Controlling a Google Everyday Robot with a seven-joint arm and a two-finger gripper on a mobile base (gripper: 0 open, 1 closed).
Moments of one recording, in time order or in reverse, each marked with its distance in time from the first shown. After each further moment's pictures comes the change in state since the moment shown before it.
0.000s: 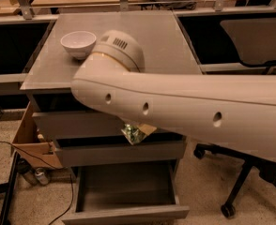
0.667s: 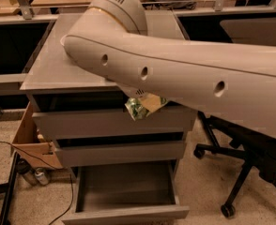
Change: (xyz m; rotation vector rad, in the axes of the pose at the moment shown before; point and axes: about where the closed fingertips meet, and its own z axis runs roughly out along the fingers) arm 0.052 -0.027 -0.043 0.001 0.072 0.150
